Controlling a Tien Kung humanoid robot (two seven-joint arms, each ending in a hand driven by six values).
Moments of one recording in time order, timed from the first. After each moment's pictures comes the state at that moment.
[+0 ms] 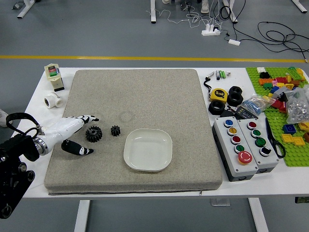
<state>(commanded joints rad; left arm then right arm) -0.36 0.31 -1.20 -1.07 2.27 -0.11 -0.23 0.15 -0.20 1.23 0.18 -1.06 -0.32 -0.26</state>
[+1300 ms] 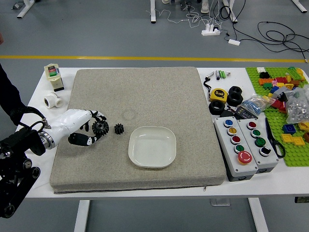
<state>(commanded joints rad) -0.35 0.31 -1.21 -1.26 2.27 -0.14 -0.20 0.16 -0.21 1.23 0.18 -1.05 -0.32 -0.26</state>
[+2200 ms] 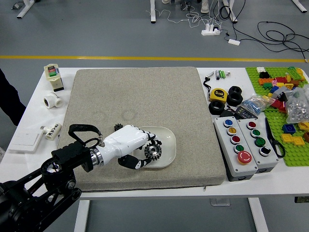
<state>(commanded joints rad) -0.42 0.24 -0.86 -1.36 2.27 -0.07 -0.14 0.16 -0.21 1.22 0.18 -1.04 -0.32 -0.26</state>
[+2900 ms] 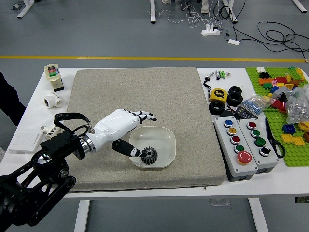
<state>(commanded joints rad) -0.43 0.24 -0.98 -1.35 2.27 -0.03 -0.16 0.15 -0.21 1.22 0.18 -1.05 -0.32 -0.26</state>
